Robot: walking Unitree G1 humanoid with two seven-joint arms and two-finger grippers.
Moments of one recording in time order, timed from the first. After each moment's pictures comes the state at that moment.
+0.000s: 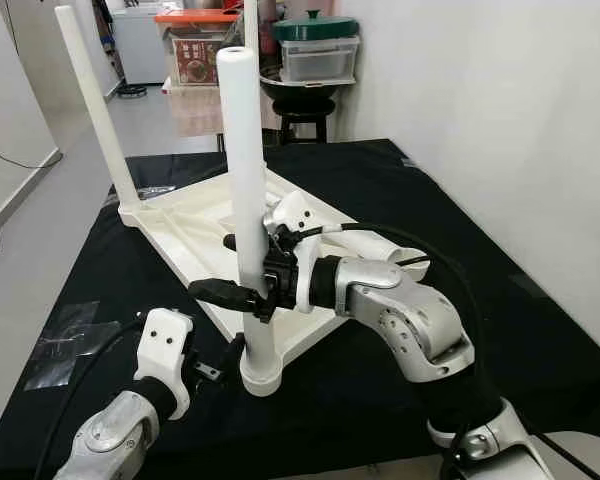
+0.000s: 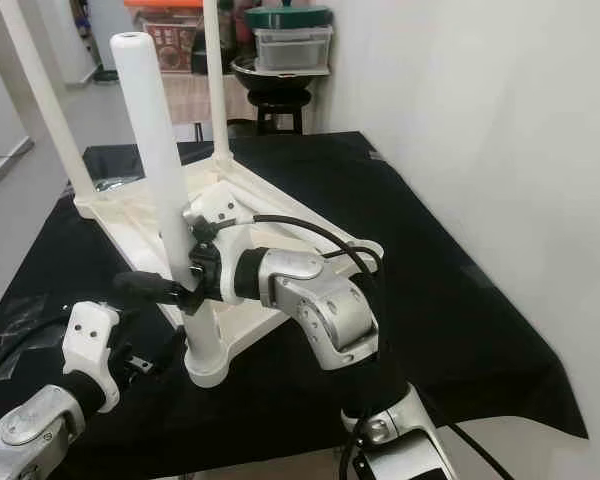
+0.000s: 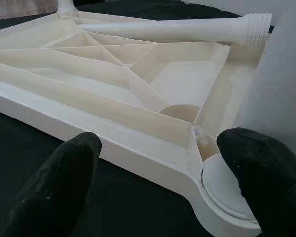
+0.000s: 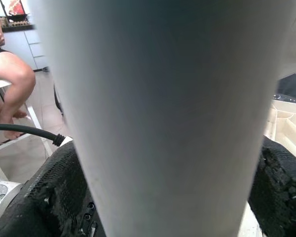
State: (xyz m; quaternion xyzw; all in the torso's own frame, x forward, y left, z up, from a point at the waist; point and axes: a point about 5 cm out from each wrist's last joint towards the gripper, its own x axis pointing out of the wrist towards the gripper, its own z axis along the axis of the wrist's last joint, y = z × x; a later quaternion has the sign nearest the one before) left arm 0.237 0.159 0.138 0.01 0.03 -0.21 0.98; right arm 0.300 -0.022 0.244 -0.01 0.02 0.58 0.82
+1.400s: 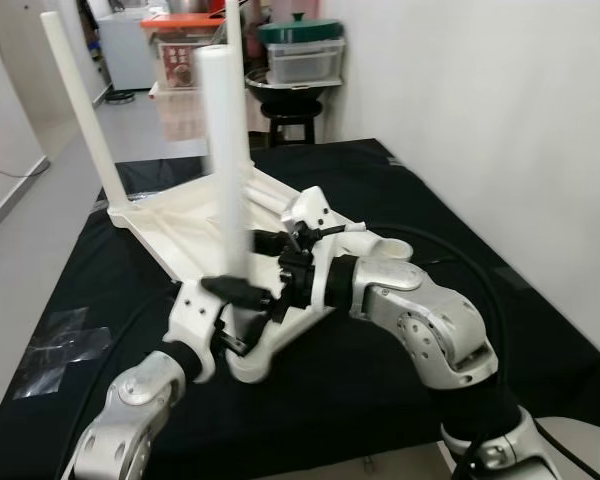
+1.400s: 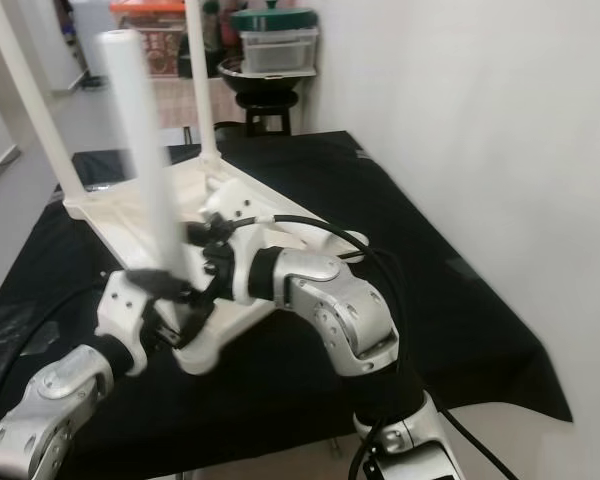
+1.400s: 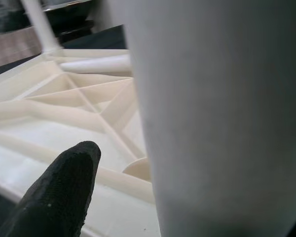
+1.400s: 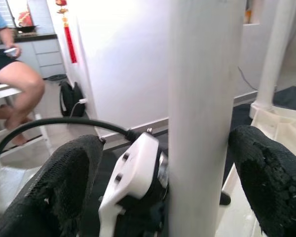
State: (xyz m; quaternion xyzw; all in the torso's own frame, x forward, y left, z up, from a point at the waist) left arm 0.275 0.156 0.151 0.07 0.01 -0.15 0.99; right arm 0.282 -0.027 0.251 -0.01 0.00 0.61 0.79
